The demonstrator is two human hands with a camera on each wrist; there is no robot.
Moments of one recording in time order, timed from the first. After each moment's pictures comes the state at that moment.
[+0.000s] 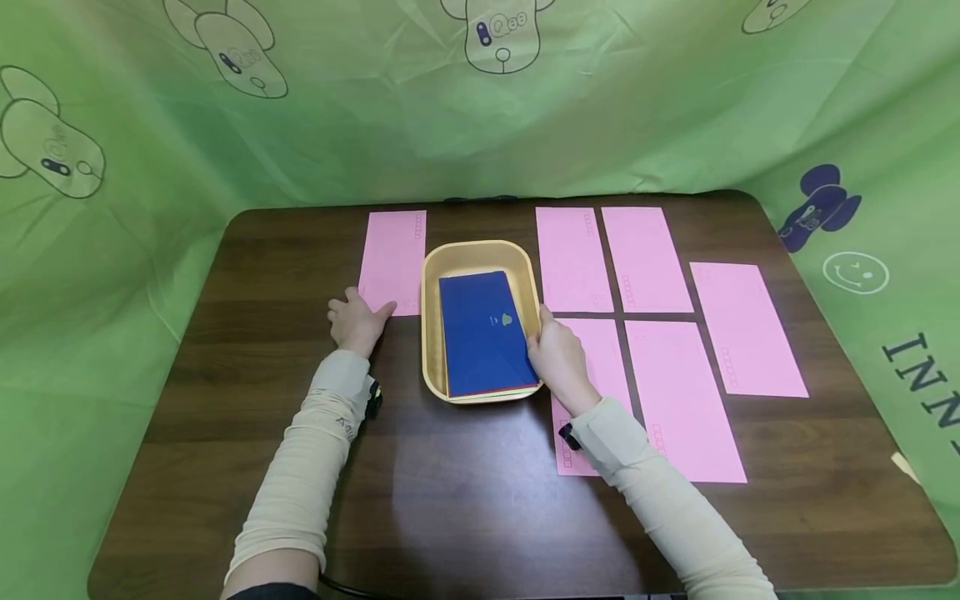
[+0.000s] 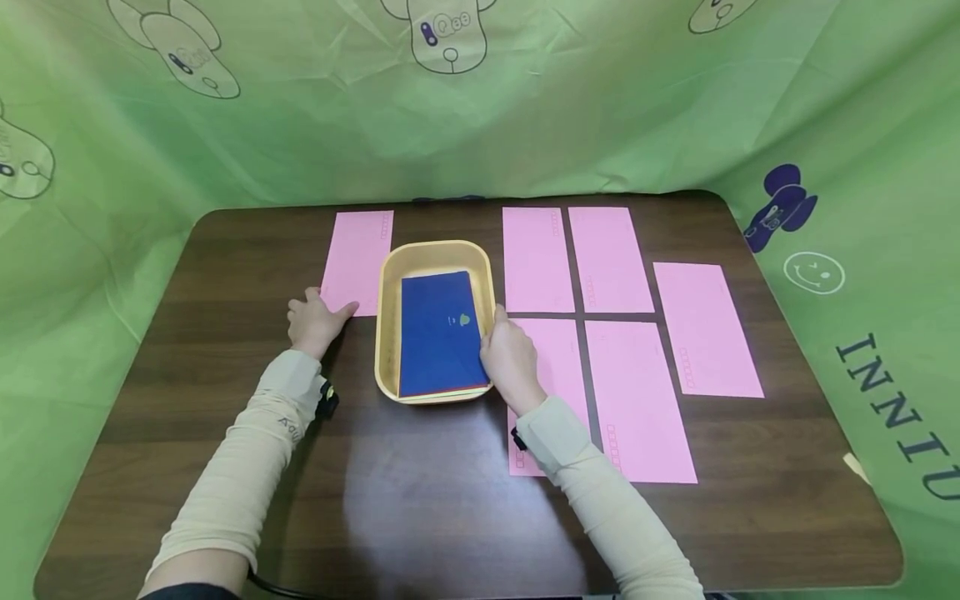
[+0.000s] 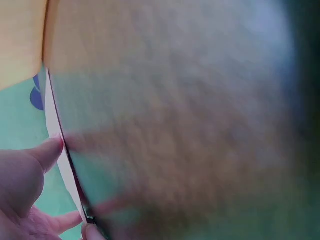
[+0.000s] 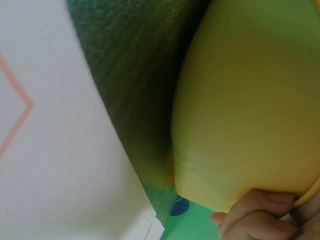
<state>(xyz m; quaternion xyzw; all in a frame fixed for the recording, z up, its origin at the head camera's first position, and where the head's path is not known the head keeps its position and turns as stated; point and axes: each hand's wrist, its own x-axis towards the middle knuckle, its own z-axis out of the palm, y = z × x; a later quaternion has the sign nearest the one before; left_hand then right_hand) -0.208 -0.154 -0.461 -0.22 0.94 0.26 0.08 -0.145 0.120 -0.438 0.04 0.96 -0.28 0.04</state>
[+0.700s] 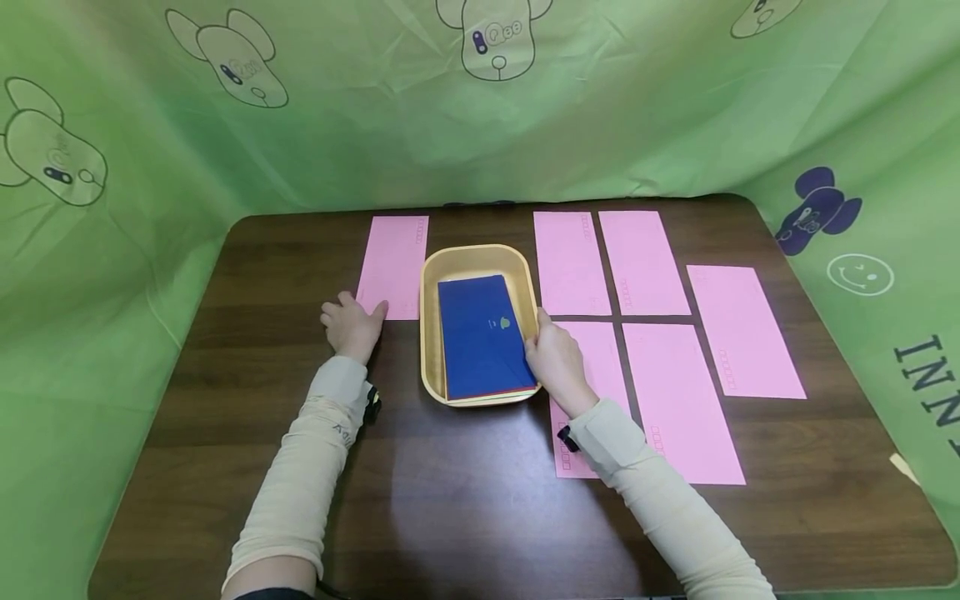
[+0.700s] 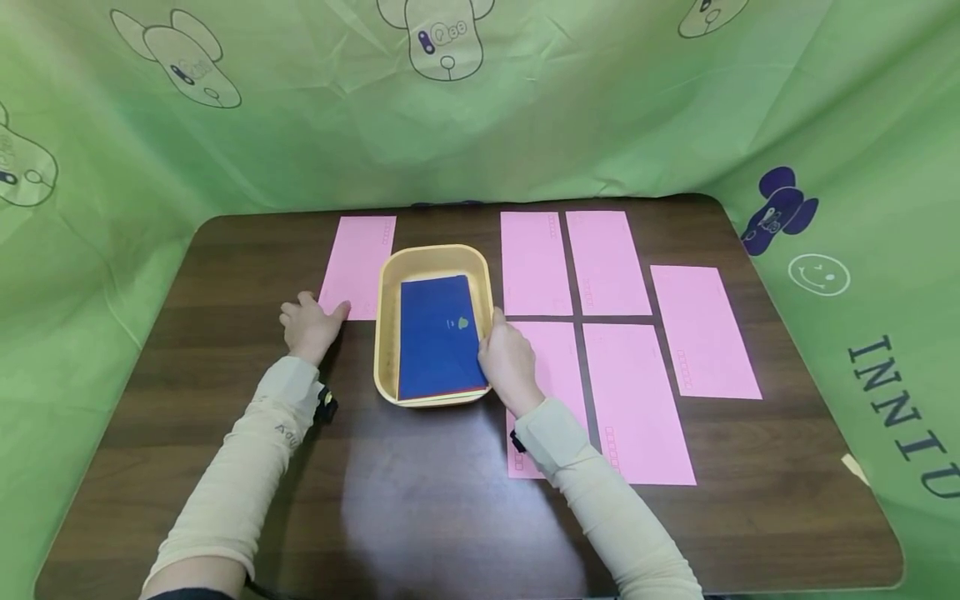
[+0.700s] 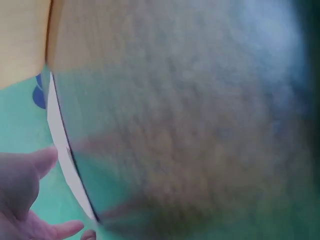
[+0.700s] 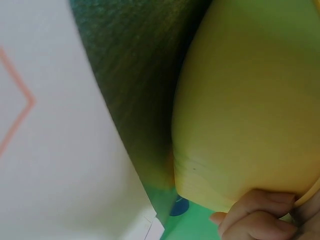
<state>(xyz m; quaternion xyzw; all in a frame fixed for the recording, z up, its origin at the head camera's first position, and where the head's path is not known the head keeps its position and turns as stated) -0.207 -0.156 -0.459 -0.22 0.94 0.24 0.06 -0.143 0.120 -0.438 0.04 0.96 -0.29 0.03</state>
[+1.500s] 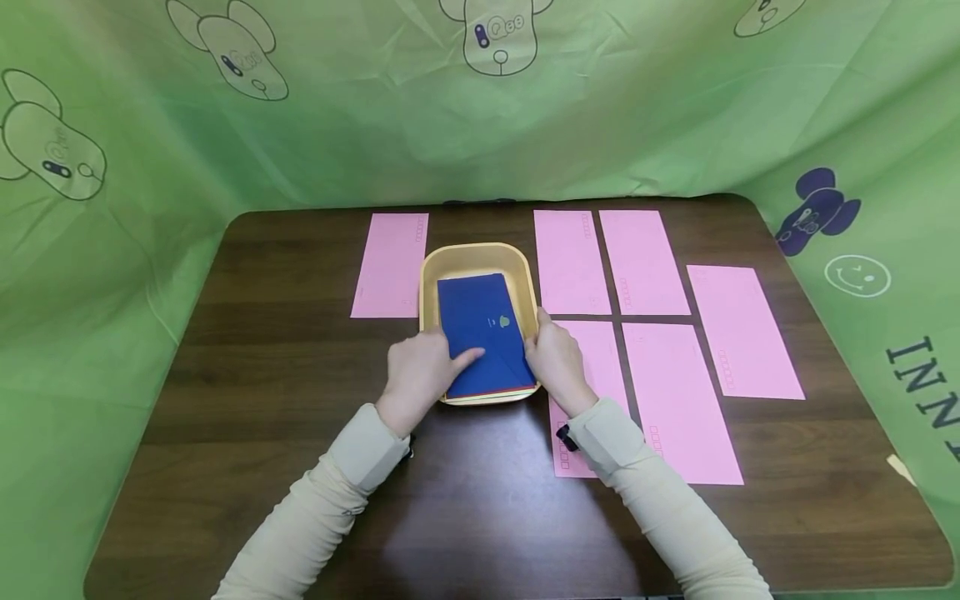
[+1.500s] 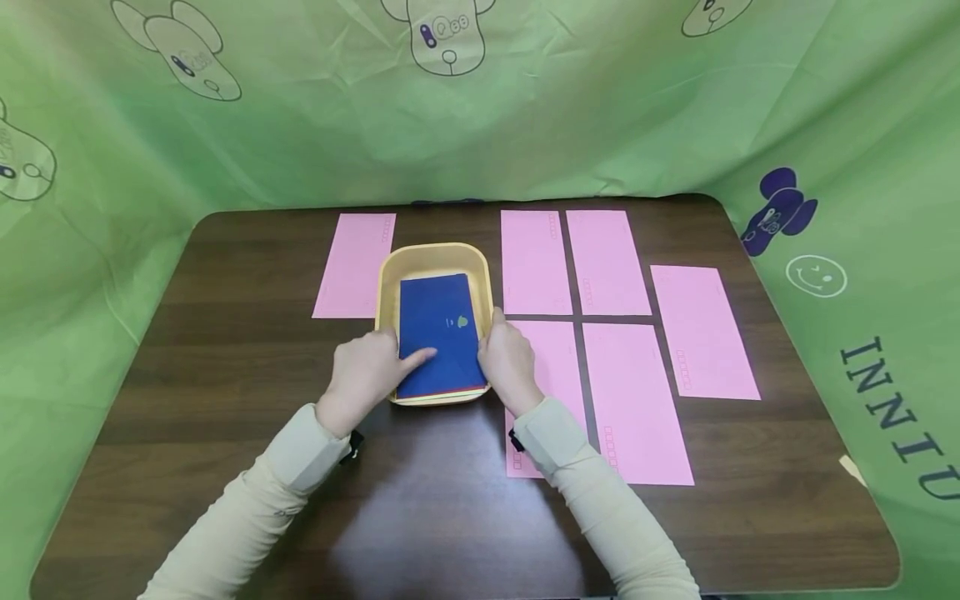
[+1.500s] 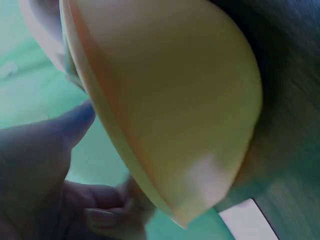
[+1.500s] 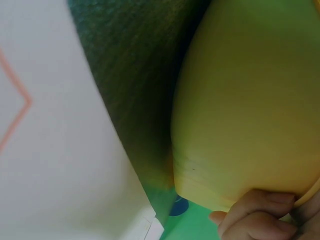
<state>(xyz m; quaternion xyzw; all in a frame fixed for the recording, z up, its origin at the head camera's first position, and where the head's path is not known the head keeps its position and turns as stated) -0.124 -0.063 -0.409 0.07 1.00 0.07 0.00 -0.143 0.119 -0.440 0.04 0.96 -0.28 0.03</state>
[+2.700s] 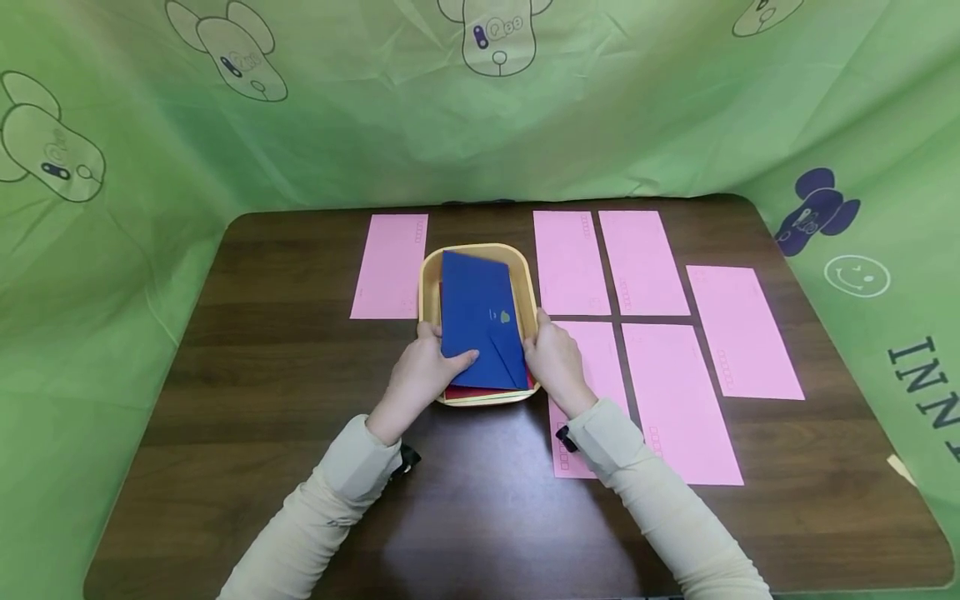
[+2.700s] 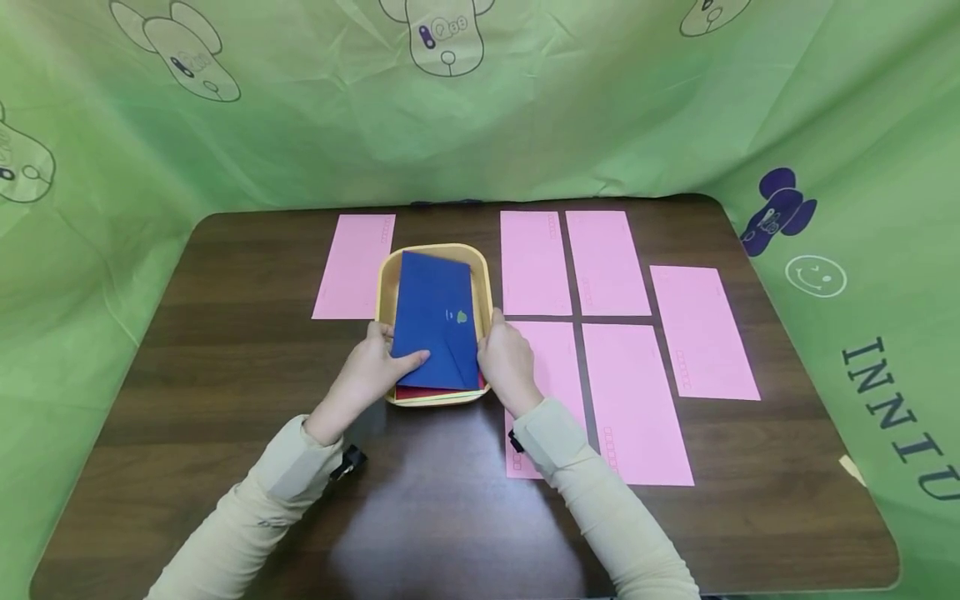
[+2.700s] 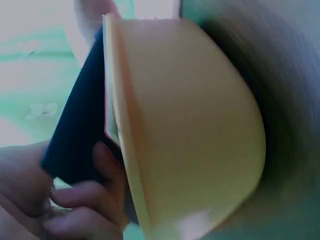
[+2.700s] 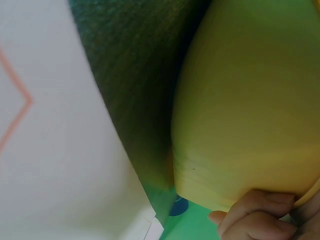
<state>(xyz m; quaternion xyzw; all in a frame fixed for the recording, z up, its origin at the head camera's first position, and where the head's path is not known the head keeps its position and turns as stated) -0.122 -0.063 -0.405 -0.05 0.91 0.38 0.14 -0.144 0.119 -0.441 0.04 0.96 -0.28 0.03</state>
